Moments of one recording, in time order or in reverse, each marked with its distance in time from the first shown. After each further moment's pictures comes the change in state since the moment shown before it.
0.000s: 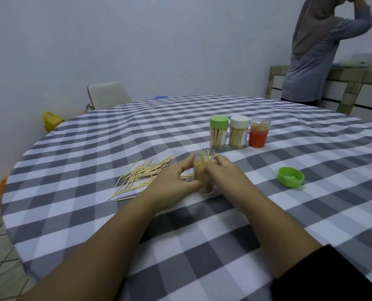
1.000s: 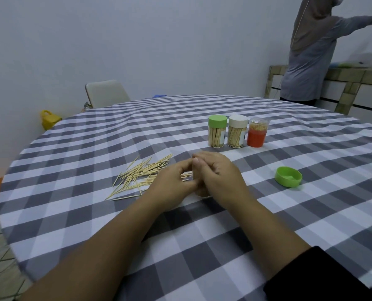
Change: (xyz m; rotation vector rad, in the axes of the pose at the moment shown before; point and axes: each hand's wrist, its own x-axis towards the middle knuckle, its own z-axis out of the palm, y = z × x) left_hand 0.000 0.001 0.008 0.147 0.089 0.125; right_hand 0.004 0.016 0.008 -0.273 0.161 -0.484
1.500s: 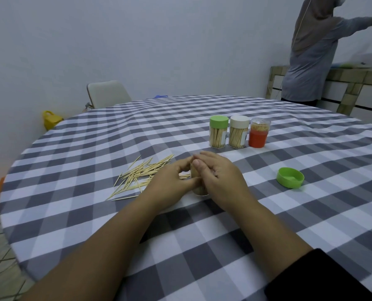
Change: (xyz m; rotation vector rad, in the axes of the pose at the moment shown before) left_hand 0.004 -0.007 -0.003 -0.031 0.024 0.004; right_hand 0.000 0.001 0.000 -0.154 -0.044 0.031
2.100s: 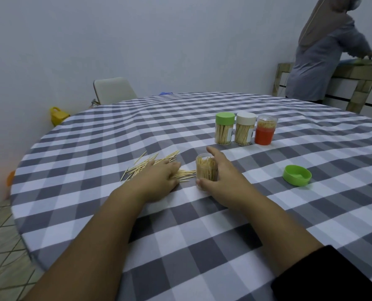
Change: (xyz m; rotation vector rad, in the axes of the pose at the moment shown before) left_hand -0.001 -0.013 -0.035 0.693 -0.346 -0.166; right_hand -0.002 0.003 -0.003 0.114 -0.252 0.185
